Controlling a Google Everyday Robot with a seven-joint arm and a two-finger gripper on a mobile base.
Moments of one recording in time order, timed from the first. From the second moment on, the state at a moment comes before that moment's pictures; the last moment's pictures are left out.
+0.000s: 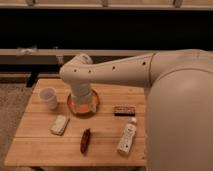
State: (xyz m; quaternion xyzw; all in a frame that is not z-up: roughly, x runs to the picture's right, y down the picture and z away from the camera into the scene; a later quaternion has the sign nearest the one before) arm -0.103 0.103 0.704 -0.26 0.23 0.64 0.68
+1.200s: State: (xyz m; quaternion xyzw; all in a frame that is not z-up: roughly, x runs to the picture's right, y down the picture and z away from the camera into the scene) arm -0.180 0.113 0.743 -0.27 0.22 0.64 0.68
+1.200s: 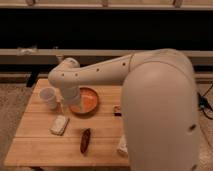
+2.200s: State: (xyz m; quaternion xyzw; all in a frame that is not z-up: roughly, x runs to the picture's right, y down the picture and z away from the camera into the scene) arm -0.265 0.175 0.803 -0.30 0.26 0.60 0.70
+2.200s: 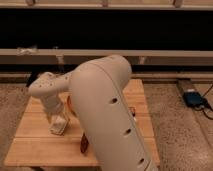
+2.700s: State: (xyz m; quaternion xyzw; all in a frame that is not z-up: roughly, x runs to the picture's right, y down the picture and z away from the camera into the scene) arm -0.273 0.185 0.813 -0.30 0.27 0.59 0.70
